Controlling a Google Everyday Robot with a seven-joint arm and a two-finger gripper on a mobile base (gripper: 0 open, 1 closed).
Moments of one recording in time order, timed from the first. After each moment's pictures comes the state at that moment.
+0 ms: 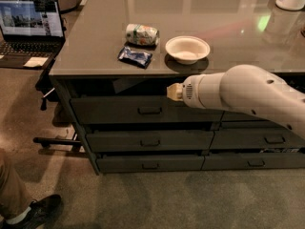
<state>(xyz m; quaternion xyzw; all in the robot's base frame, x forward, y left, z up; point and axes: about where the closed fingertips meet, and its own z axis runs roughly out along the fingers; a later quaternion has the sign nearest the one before) 0.586 -0.075 0.820 -0.10 0.88 0.23 0.40</state>
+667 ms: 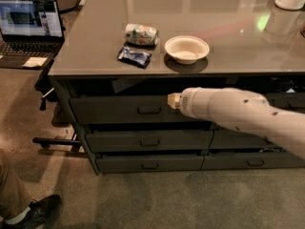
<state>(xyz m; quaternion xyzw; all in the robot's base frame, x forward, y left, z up) 0.612 -0.084 0.765 -0.06 0.88 0.22 0.42</state>
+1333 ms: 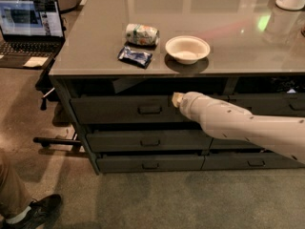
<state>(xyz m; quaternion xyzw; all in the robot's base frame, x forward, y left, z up) 0.660 -0.108 0.726 0.02 0.85 0.21 0.48</state>
